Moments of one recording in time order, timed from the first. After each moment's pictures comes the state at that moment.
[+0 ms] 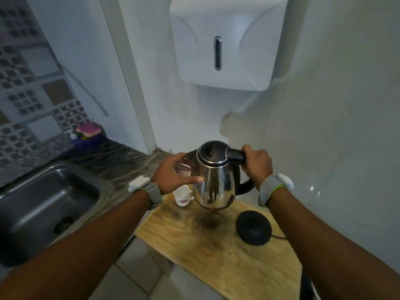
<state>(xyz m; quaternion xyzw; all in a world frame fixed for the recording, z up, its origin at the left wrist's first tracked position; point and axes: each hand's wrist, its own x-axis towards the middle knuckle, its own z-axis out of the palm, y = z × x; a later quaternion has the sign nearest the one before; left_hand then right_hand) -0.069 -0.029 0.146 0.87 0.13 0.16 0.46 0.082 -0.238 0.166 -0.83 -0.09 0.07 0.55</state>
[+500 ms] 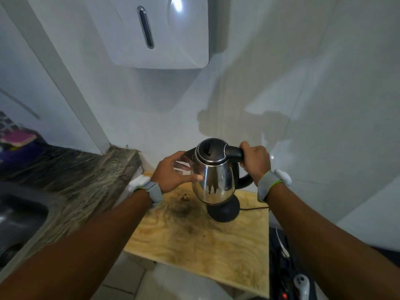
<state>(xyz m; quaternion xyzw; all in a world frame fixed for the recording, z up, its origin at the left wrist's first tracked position) -0.002 -0.120 0.111 0.87 0.07 0.07 0.49 0.103 -0.349 0.128 -0.84 0.01 0.02 0.54</state>
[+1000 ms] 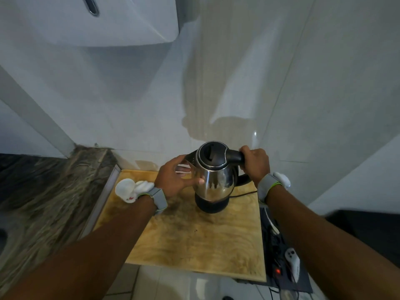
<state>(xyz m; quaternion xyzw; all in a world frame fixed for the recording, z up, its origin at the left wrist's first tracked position) 0.044 -0.143 0.043 0.85 0.07 0.01 0.52 0.125 -0.380 0.056 -0.84 0.08 0.04 0.54</state>
